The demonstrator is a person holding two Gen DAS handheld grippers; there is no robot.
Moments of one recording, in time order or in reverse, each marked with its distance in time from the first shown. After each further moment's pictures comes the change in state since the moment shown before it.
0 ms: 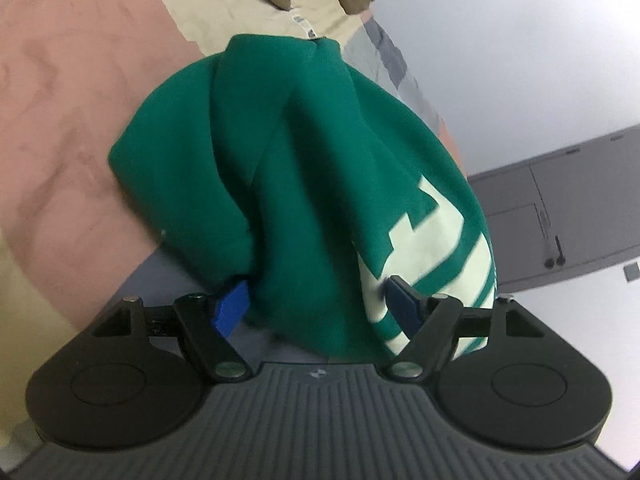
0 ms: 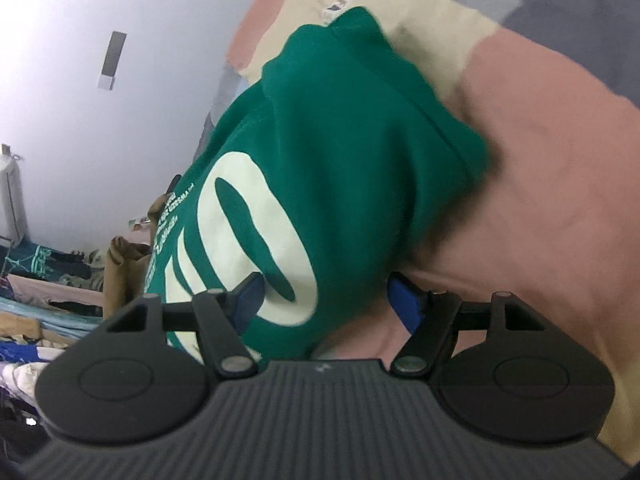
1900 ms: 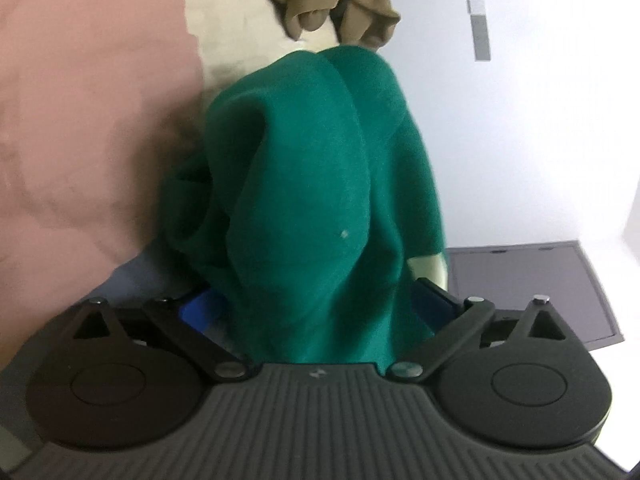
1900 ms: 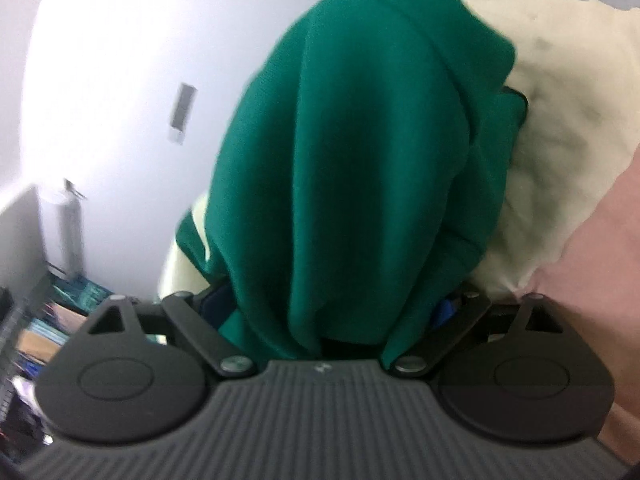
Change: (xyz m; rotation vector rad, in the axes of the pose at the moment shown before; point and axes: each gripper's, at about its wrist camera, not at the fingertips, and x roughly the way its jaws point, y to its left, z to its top) left arm 0.019 0.028 0.006 -0.307 -0.128 -0.285; right arm 0.077 0.019 0.012 -0.043 -0.212 0.207
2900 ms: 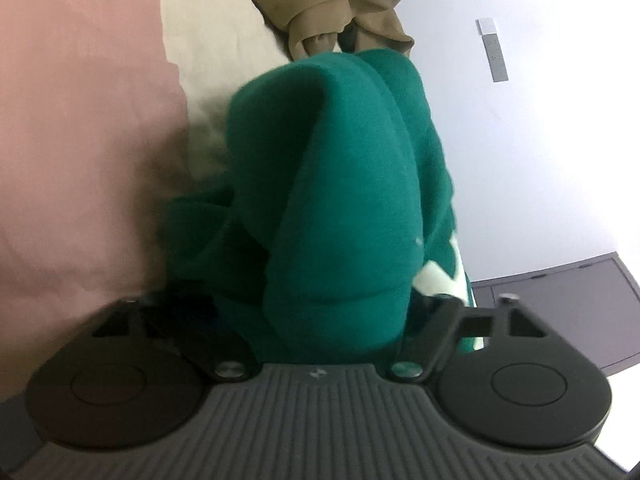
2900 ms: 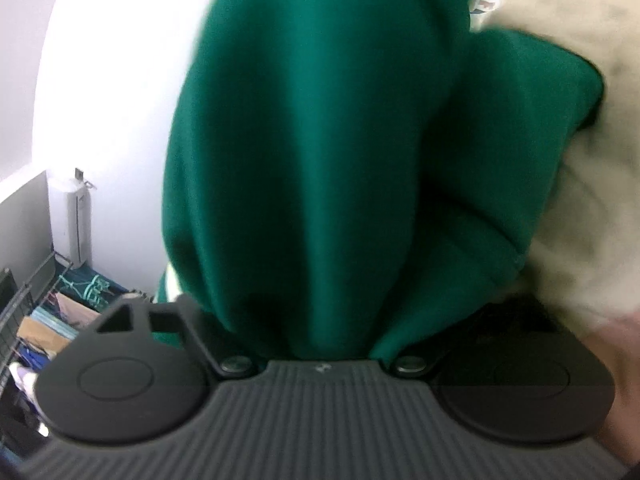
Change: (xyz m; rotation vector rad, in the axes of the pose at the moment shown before) left arm 0.023 -0.004 -0.017 0.082 -0.143 0.125; right arm 0.055 0.022 -0.008 -0.051 -0.027 0.077
